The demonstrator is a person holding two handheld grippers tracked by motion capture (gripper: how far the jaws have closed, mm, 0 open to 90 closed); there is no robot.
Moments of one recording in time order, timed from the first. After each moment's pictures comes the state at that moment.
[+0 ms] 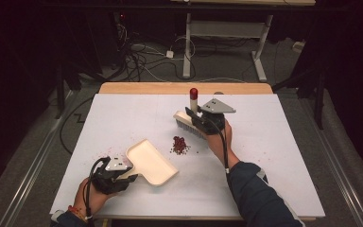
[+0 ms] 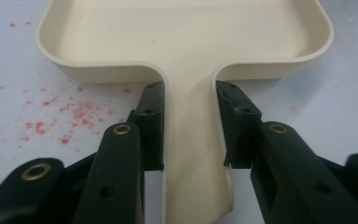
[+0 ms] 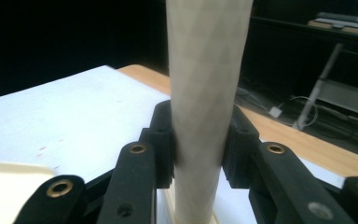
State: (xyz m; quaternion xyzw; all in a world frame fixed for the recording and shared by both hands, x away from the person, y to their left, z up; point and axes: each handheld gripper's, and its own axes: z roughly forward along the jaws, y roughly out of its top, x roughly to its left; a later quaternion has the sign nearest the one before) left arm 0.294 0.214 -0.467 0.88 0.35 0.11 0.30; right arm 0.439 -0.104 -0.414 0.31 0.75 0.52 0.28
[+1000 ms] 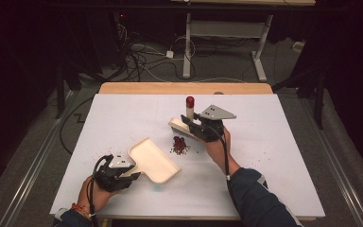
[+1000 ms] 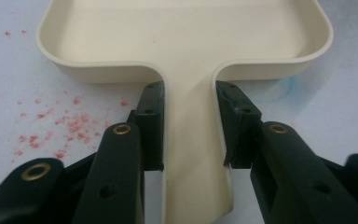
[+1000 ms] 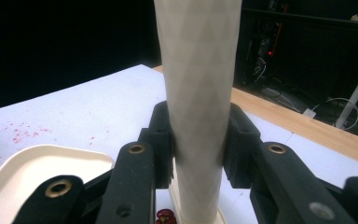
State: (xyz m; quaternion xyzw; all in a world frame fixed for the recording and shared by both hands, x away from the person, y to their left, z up) left arm 0.301 0.207 -0.467 0.88 0.35 0.11 0.31; right arm 0.422 -0.103 -0.417 0.29 0.75 0.54 0.24
